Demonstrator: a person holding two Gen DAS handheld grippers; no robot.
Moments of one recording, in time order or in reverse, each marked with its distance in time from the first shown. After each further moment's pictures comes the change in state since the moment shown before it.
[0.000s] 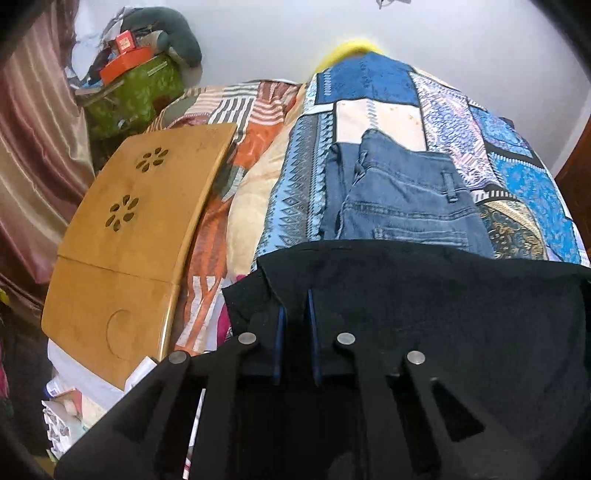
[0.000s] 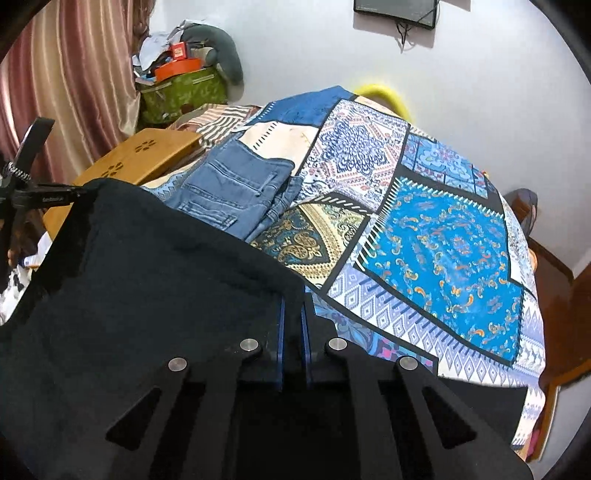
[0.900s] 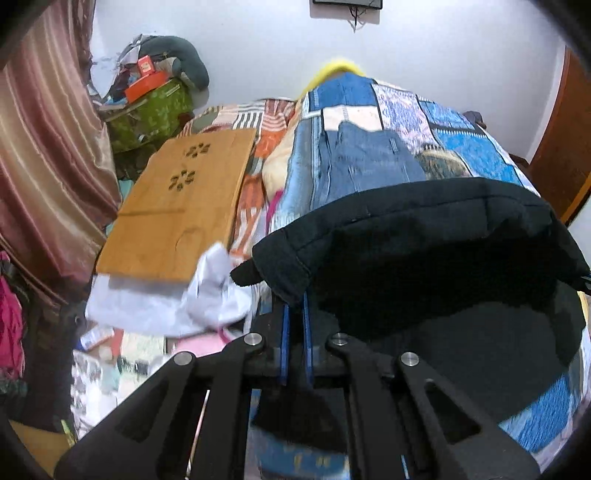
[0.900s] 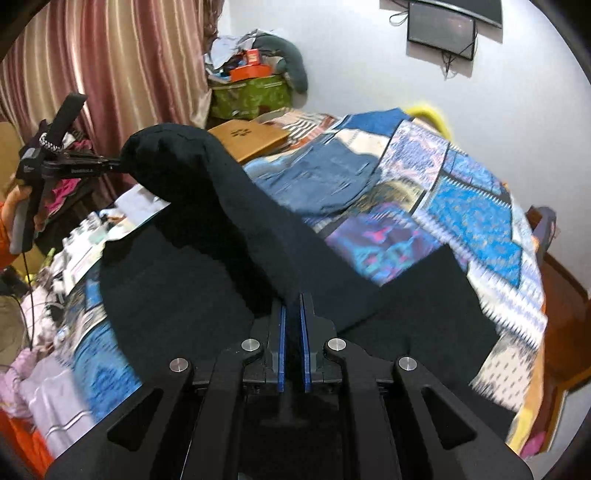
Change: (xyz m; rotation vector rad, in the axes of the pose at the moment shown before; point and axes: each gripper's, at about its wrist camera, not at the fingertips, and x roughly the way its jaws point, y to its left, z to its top) left arm -0.192 0.033 -0.181 0.057 -0.075 -0.007; right arm -0.148 0.108 -0.121 -0.090 -0.031 0.153
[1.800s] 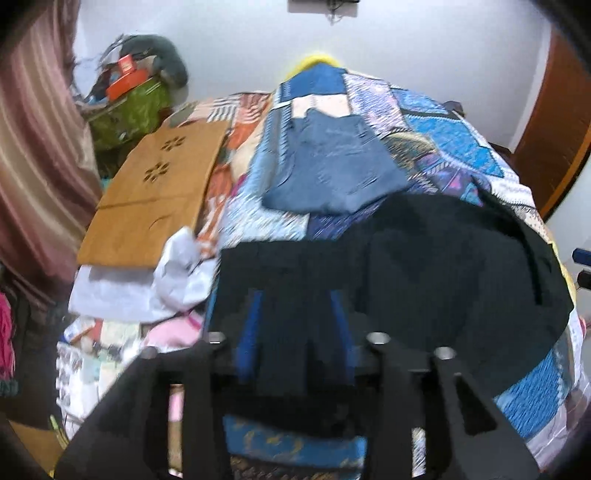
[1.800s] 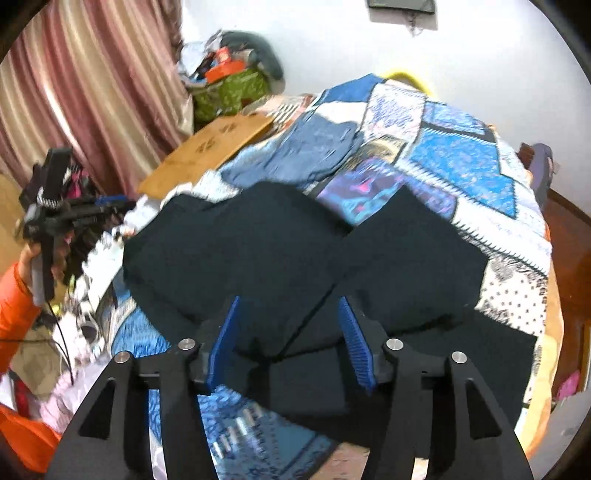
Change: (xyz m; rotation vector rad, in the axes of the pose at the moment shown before) left arm -0.002 -0.049 -0.005 0.044 0.007 -0.062; right arm -0.036 -0.021 -0.022 0.207 0.026 0.010
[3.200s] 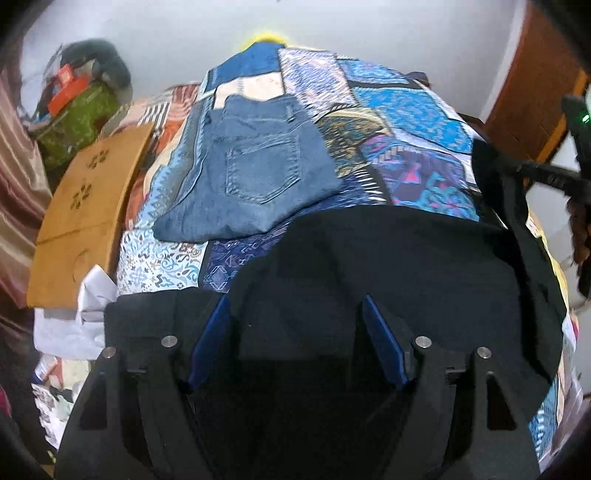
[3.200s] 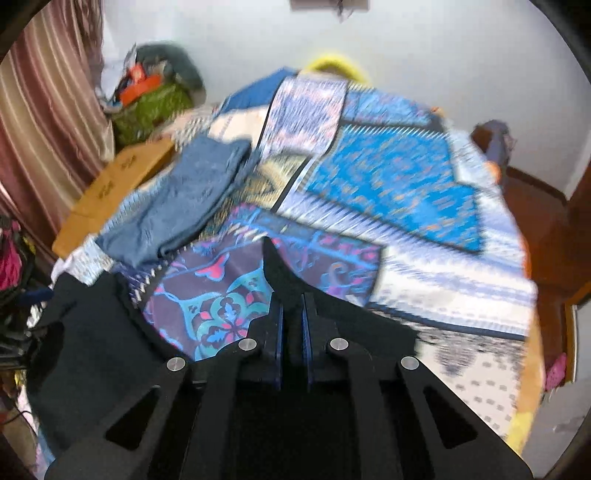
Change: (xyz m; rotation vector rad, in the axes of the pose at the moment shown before) left arm 0.070 -0.093 0.046 0.107 0.083 -0.099; right arm 0.068 -0.126 0.089 0.146 -0.006 -0.180
